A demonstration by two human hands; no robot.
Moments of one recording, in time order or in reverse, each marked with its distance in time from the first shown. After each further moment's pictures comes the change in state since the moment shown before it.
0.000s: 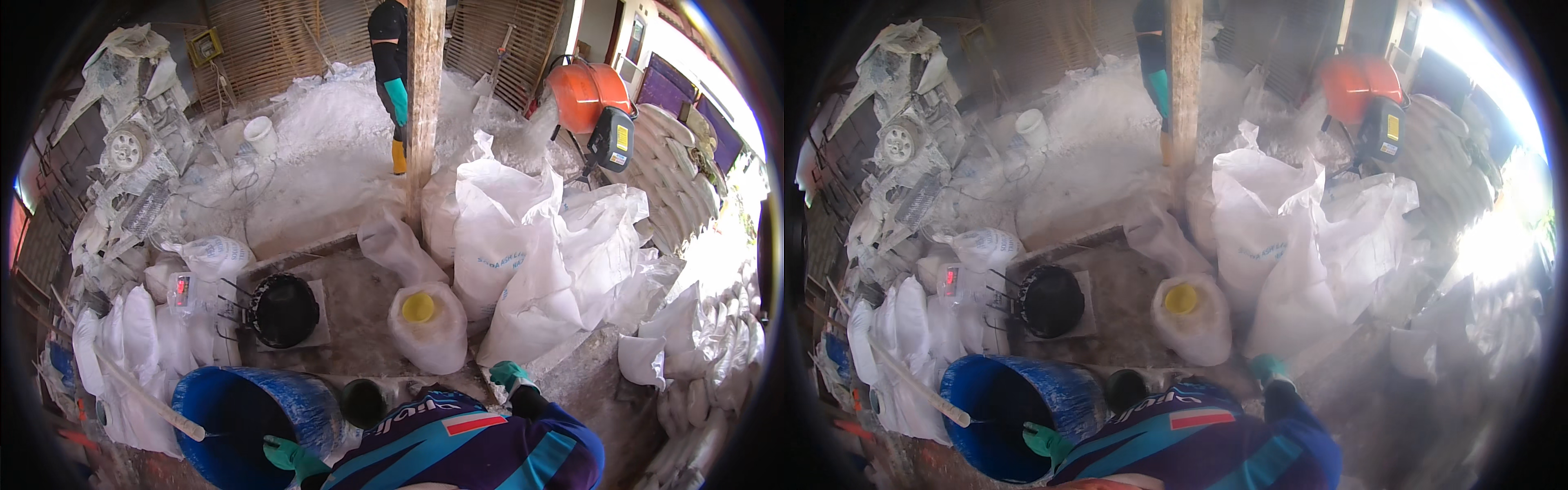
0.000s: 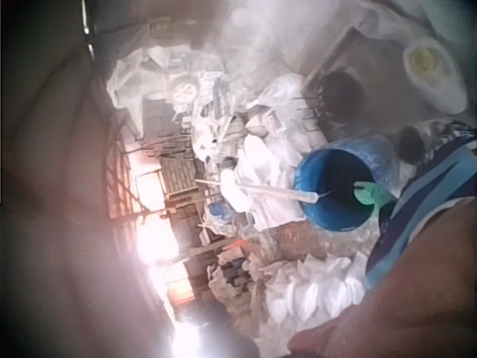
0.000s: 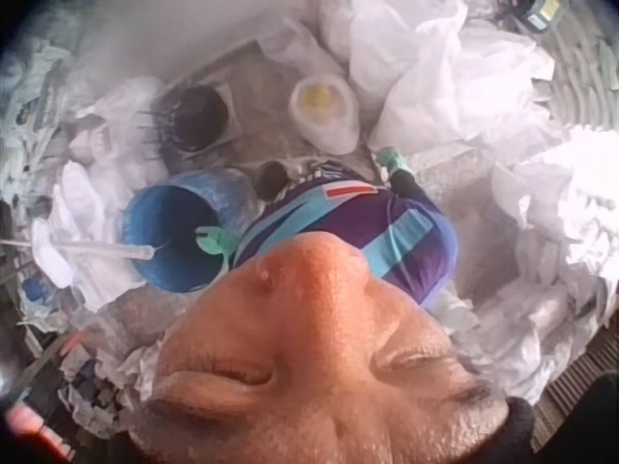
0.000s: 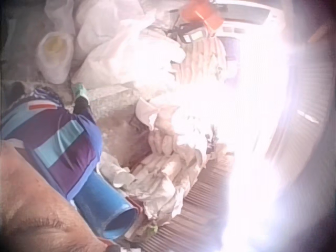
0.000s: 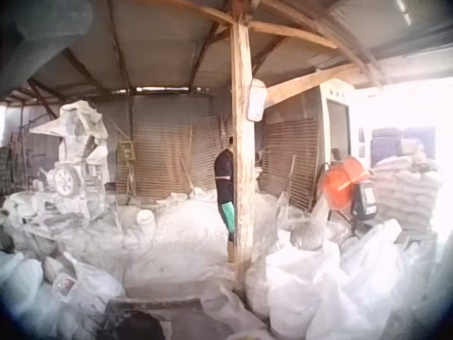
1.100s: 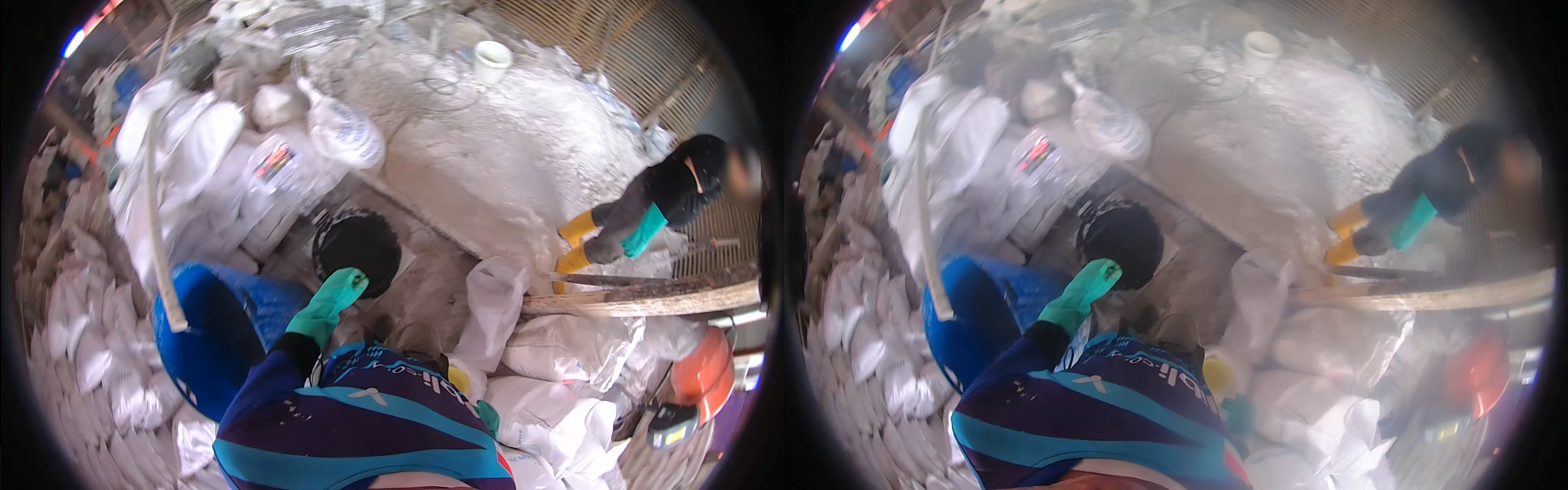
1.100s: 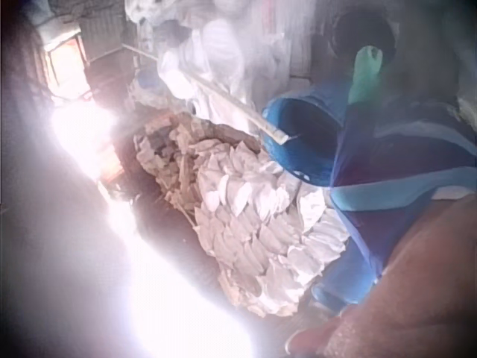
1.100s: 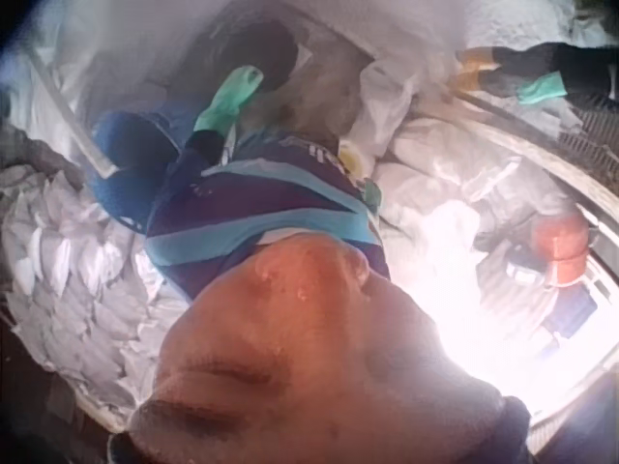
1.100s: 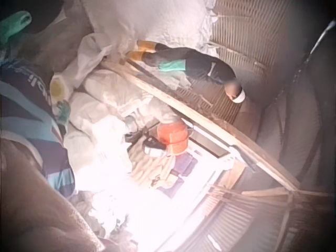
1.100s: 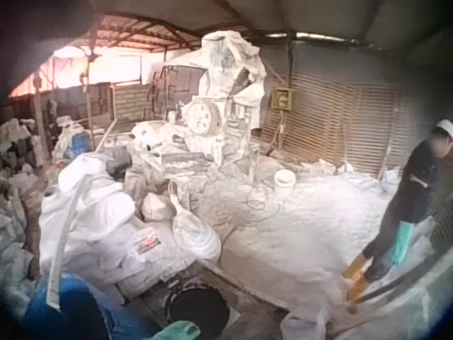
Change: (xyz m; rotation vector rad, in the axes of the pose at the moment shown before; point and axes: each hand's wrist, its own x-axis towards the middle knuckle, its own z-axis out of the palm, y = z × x) left_hand 0.189 0.388 0.250 -0.543 -1.075 0.409; right_hand 0.183 -0.420 -0.052 0.392 -0.170 -0.335
